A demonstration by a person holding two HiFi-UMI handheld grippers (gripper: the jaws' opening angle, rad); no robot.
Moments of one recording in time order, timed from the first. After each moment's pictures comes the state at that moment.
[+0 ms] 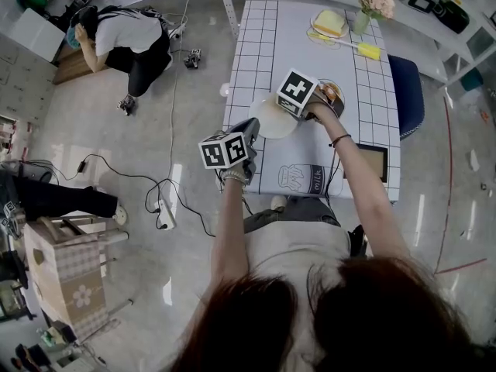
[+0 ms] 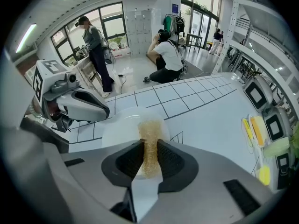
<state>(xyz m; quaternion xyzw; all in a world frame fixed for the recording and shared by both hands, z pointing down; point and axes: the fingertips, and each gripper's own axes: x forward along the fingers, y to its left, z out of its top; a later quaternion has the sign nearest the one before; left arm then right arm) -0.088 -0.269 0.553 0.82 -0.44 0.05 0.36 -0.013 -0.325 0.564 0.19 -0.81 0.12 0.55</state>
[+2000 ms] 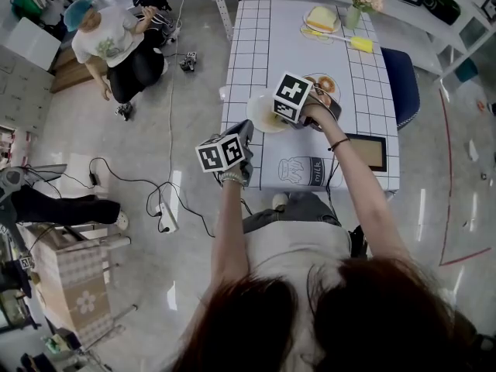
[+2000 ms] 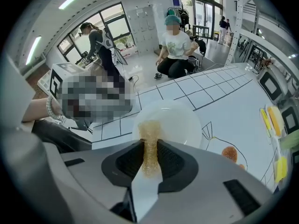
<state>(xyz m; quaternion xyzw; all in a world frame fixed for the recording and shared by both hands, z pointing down) -0.103 -0.251 0.558 0.81 -0.46 0.05 0.36 -0.027 -0.262 0.565 0.13 -0.81 0.18 0.55</state>
